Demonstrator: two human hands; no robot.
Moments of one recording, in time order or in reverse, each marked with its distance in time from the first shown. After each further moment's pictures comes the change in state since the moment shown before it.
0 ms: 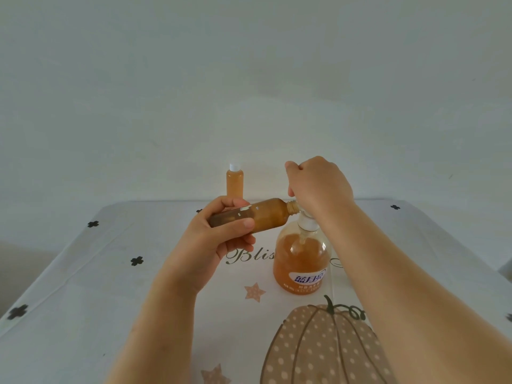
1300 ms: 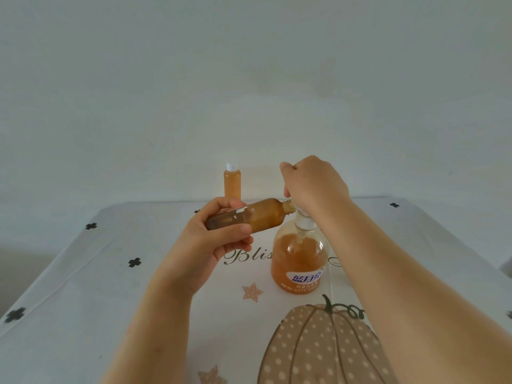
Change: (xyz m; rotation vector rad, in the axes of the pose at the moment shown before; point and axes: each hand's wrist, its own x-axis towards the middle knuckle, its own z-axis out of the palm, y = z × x) left_hand 0.000 -0.002 -0.001 0.003 -0.008 -0.013; right_hand 0.001 0.000 -0.001 -0.007 -0.052 0.010
